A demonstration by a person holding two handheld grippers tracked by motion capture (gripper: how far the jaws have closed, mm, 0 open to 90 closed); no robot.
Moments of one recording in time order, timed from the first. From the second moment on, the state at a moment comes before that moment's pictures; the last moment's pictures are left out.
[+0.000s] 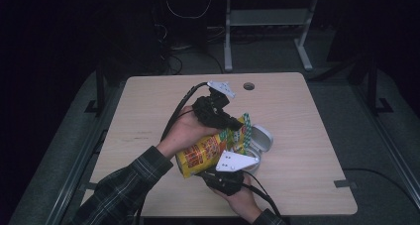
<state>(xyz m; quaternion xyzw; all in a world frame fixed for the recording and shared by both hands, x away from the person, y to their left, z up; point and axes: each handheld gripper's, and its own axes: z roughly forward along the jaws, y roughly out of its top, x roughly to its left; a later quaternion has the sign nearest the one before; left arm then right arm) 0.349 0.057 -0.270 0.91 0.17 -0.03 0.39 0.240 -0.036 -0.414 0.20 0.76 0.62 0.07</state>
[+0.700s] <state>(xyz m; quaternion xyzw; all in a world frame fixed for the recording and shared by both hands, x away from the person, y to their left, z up) 0.352 0.049 -0.270 0.91 0.17 -0.03 0.37 0.240 -0.038 -0.413 0.20 0.75 0.62 0.07</state>
